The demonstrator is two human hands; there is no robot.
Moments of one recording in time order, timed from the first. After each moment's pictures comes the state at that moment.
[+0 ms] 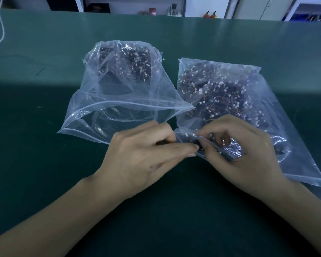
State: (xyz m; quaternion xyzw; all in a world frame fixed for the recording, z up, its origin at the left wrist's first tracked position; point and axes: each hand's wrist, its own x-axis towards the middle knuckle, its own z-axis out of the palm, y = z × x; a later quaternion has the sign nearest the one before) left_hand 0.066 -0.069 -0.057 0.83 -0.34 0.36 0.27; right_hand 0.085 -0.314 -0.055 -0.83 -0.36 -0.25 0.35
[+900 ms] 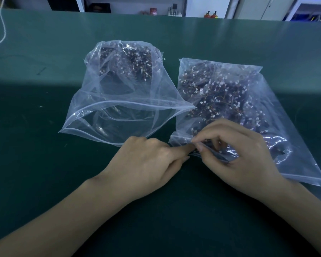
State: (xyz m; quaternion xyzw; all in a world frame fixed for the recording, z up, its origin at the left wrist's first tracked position) left_hand 0.059 -0.075 -0.050 0.92 -0.33 0.19 0.13; right_hand 0.088 -0.312 -0.060 -0.82 -0.38 -0.22 0.36
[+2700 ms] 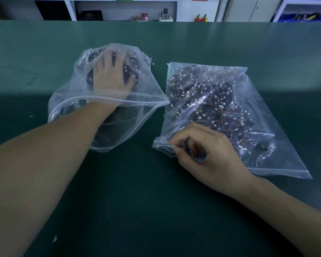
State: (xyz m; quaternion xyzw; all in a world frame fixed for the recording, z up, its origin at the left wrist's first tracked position) left_hand 0.294 -0.009 -0.060 0.95 -0.03 0.30 0.06; right_hand 0.082 -0.298 -0.061 -0.85 -0.32 -0.13 0.41
